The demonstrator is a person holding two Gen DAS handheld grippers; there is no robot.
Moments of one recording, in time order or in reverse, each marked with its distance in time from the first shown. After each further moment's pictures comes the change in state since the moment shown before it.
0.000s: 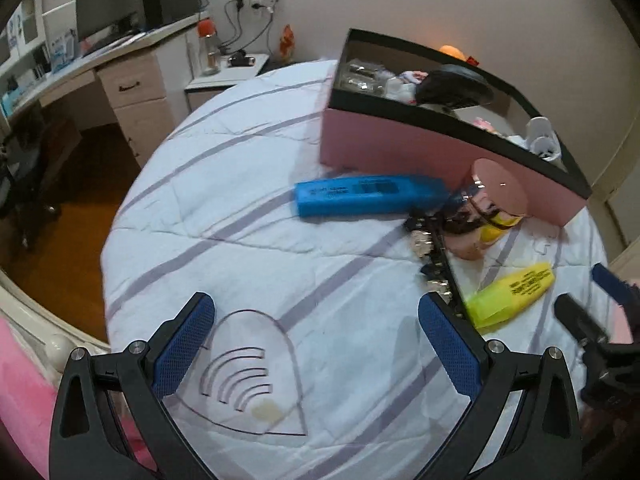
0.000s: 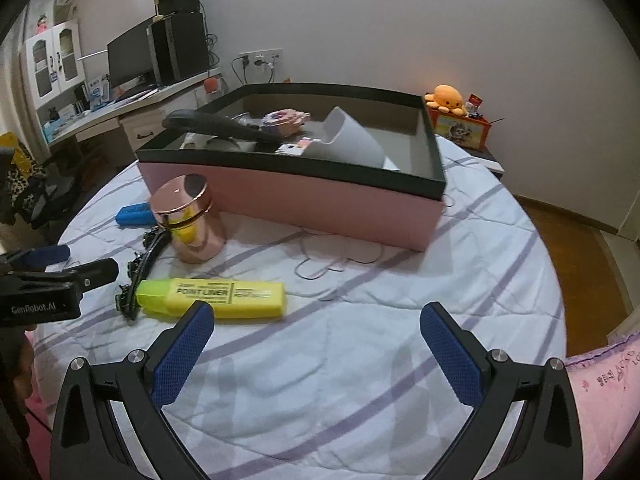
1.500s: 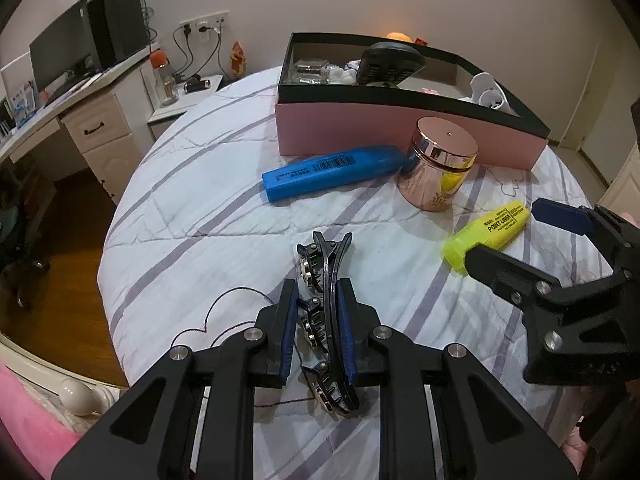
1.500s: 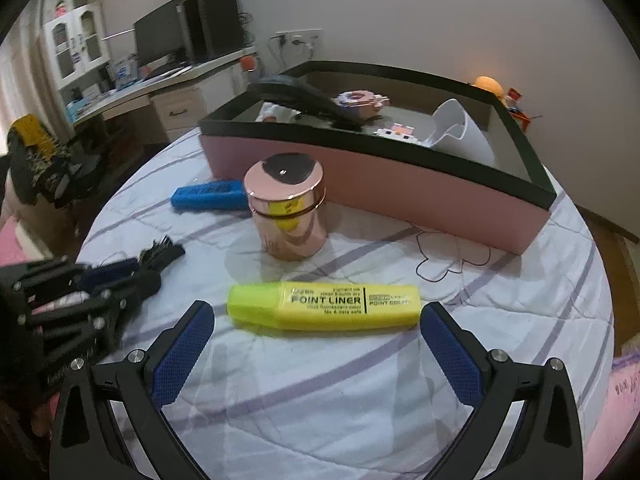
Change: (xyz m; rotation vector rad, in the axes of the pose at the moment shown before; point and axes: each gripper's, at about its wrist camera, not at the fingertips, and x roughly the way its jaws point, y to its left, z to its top) left arm -0.010 -0.008 -0.013 0.200 -0.012 -0.057; right arm 0.014 0.062 0.008 -0.028 0.060 0.080
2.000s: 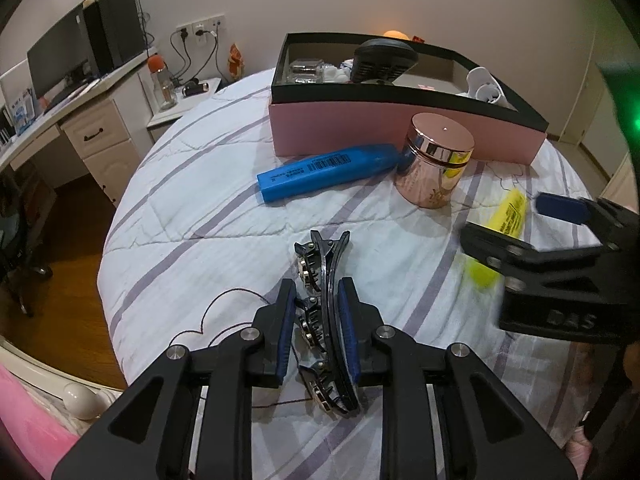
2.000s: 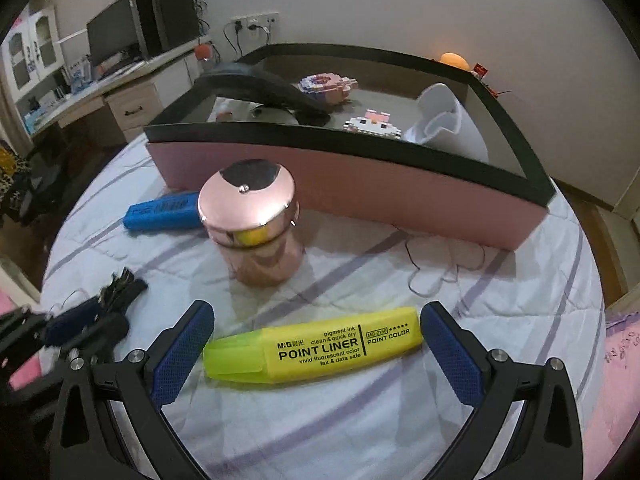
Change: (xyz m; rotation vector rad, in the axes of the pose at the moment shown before) left arm 0.000 -0.005 -0.002 0.019 -0.003 0.015; right arm 0.018 -0.008 0.011 0.074 0.076 -0.127
